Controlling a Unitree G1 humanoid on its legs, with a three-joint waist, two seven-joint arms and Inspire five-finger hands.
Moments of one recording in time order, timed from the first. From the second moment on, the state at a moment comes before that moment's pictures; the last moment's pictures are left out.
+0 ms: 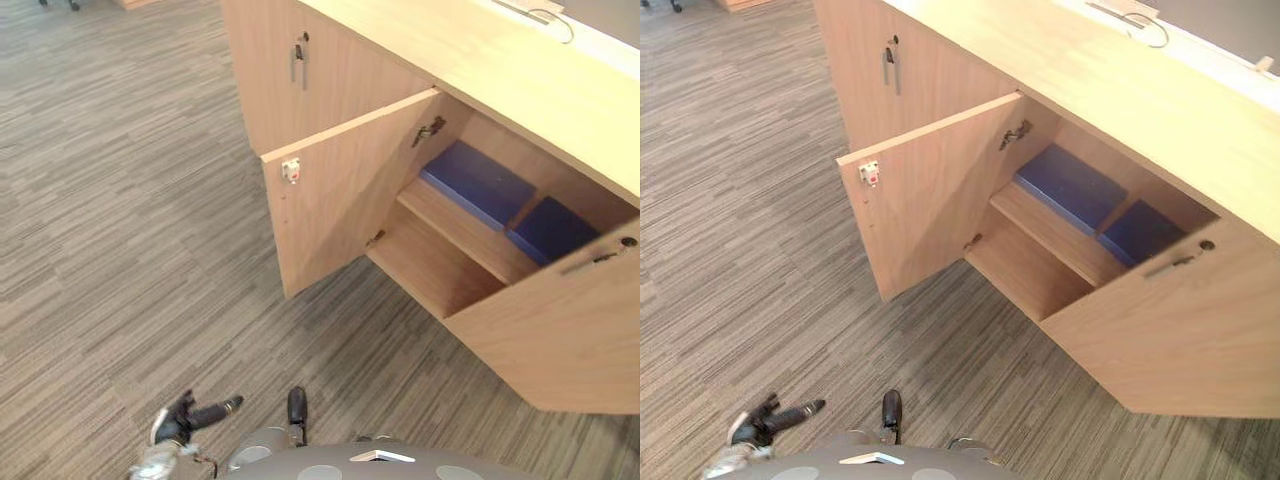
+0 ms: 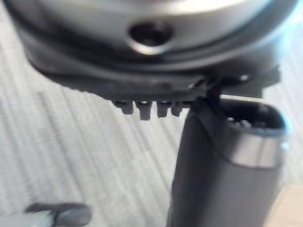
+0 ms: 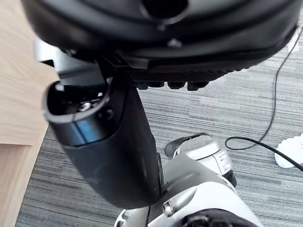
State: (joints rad) left arm 0.19 0.22 0.39 0.77 -0.05 0.00 -0.10; right arm 0.17 -0.02 -0.66 1.18 -0.02 0.07 0.04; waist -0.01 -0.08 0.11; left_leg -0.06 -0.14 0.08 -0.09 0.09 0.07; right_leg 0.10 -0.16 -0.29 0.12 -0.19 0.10
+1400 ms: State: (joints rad) left arm -0.65 0.68 -0.55 0.83 0.91 -0.11 0.06; right arm 0.19 -0.04 -0.52 1.18 0.14 -0.03 0.07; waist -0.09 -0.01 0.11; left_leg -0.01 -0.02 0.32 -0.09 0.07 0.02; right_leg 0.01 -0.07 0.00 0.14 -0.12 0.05
